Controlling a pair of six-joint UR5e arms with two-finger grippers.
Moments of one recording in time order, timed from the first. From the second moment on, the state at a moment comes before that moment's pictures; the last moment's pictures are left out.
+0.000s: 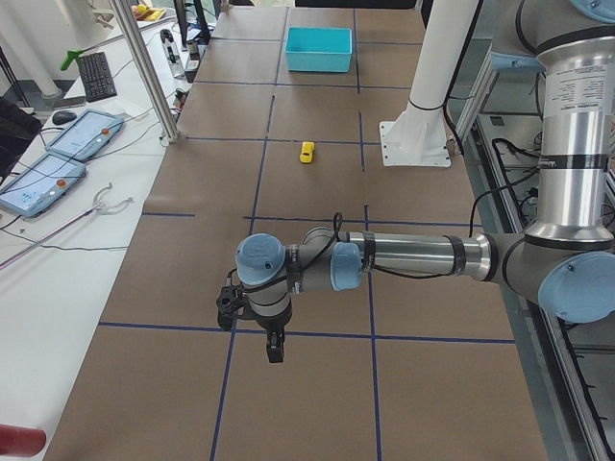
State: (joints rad) left arm -1.63 -1.51 -1.65 -1.47 -2.29 0.01; right arm 1.62 -1.63 1.63 -1.62 2.28 -0.11
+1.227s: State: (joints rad) left arm -1.59 -1.55 -1.86 -1.36 -2.28 -0.04; right arm 1.62 -1.64 1.63 -1.62 2.28 -0.11
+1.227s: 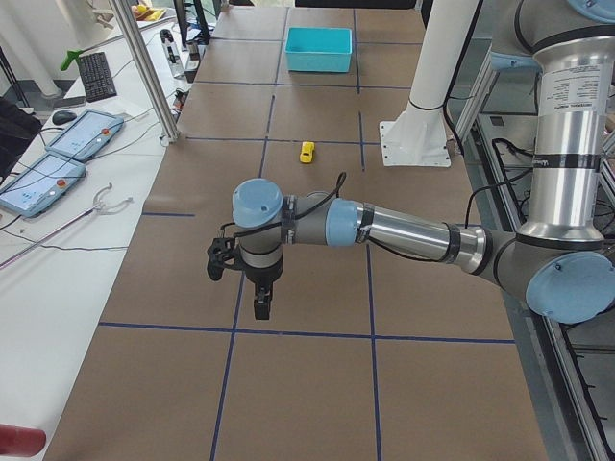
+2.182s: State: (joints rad) left arm -0.97 -1.84 -2.05 -1.29 -2.20 0.00; right arm 1.62 -1.64 1.63 -1.62 2.28 -0.11
